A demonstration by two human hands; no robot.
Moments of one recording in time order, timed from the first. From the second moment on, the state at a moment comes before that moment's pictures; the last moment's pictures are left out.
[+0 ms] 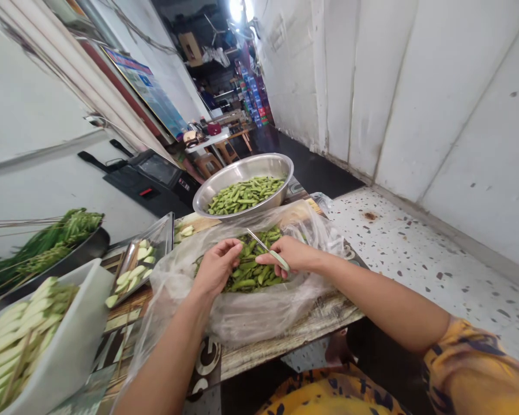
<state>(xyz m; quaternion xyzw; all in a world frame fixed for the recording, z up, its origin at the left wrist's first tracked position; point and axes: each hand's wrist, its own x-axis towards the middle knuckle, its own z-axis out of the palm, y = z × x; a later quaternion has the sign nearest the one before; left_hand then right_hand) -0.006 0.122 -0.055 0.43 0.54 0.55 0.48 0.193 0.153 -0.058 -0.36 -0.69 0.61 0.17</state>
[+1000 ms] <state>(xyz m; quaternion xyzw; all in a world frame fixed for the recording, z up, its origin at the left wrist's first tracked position) -0.015 0.122 -0.043 0.32 0.55 0.56 0.53 0.197 0.155 -0.058 -0.36 -0.73 0.57 0.15</state>
